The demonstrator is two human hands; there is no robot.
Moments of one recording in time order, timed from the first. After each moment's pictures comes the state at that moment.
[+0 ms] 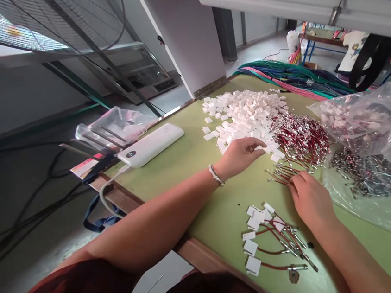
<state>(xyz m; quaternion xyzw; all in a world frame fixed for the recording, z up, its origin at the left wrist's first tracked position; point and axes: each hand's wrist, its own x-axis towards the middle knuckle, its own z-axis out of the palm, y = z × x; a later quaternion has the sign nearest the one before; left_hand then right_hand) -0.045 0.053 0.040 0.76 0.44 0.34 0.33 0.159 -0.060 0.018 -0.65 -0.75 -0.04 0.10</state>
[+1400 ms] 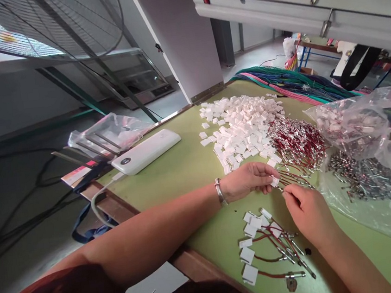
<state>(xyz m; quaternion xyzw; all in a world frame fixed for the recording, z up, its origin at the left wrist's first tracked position) -0.027 0.024 0.025 0.49 0.27 0.24 0.80 0.152 -0.073 0.045 -0.62 -0.73 0.17 0.23</state>
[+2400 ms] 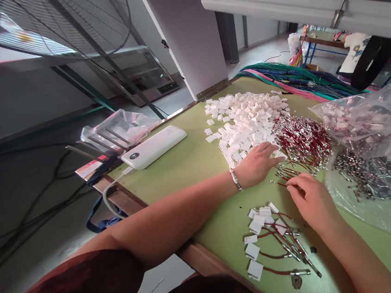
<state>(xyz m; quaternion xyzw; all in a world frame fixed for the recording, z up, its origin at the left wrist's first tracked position) -0.025 0.058 0.004 0.94 0.29 0.18 0.03 0.155 -0.061 0.035 -0.61 -0.73 0.18 0.25</state>
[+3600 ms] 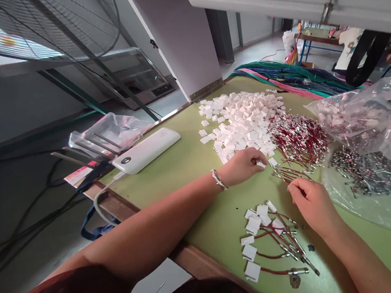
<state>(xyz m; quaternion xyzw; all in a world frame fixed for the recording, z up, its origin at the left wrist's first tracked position) -0.040 0.052 0.021 0.80 0.41 0.22 0.38 0.160 -0.068 0.039 -0.66 -0.64 0.29 0.27</state>
